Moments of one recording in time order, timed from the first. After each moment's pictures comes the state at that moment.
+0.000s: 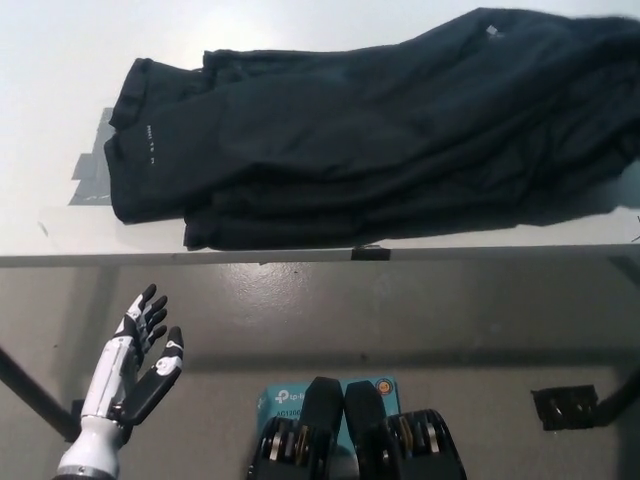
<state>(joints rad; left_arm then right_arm) -0.03 0.14 0.06 -0.02 0.03 0.01 -0.06 -1.01 -0.32 -0.48 0.86 0.48 0.27 0.05</state>
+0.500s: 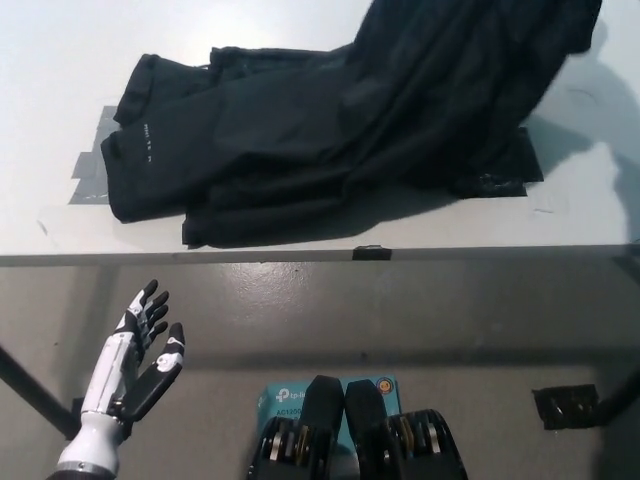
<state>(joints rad) -0.04 0.15 0.06 -0.02 0.03 0.01 -0.07 -1.29 -0.28 -0.24 0.76 0.44 0.35 0.08</state>
